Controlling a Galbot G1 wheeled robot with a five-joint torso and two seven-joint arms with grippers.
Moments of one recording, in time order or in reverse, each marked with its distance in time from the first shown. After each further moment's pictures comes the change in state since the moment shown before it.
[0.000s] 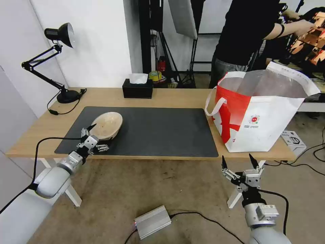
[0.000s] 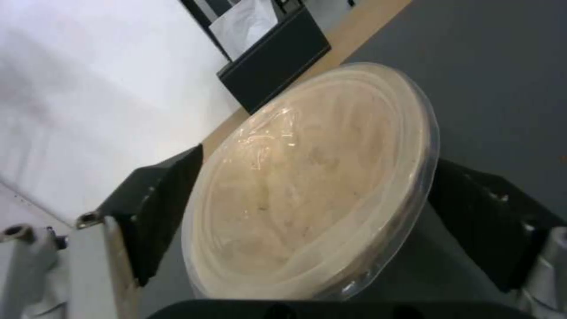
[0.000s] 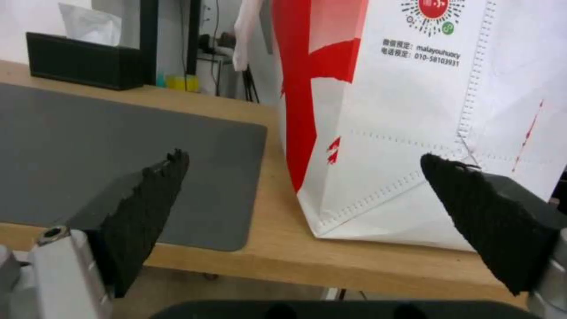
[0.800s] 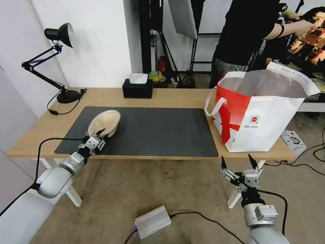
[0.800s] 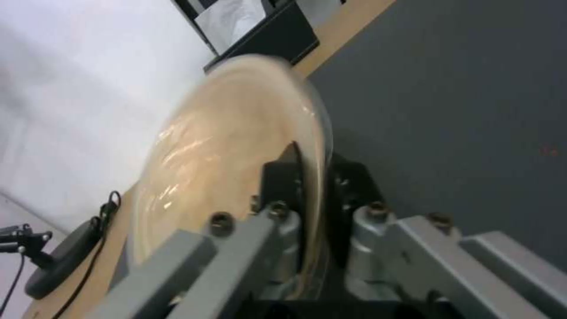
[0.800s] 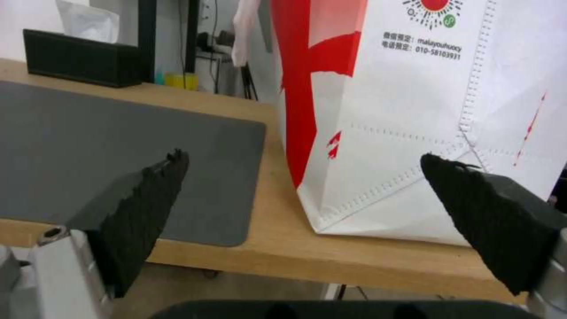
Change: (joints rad) left arm -0.017 -0.016 0.024 0.029 -0.005 -0.008 0.015; right arm 0.005 0.006 -0.003 -0.010 -0.004 0.002 0.001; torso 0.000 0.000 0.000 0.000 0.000
